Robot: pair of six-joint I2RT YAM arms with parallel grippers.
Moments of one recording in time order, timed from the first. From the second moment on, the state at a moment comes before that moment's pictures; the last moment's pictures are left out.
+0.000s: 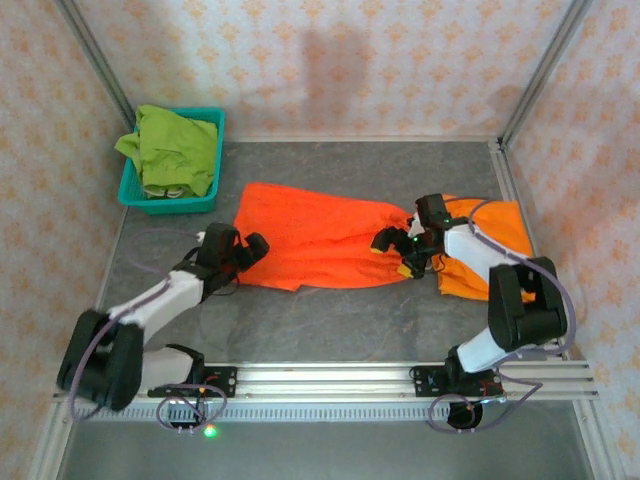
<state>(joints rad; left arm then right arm) -0.26 1.17 0.54 -0.18 0.00 -0.93 0.21 1.50 0.89 -0.60 -0.53 0.67</state>
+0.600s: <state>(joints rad) -0.26 1.32 0.67 -0.09 0.11 -0.91 0.35 1.89 1.50 -0.62 -0.56 0.77</state>
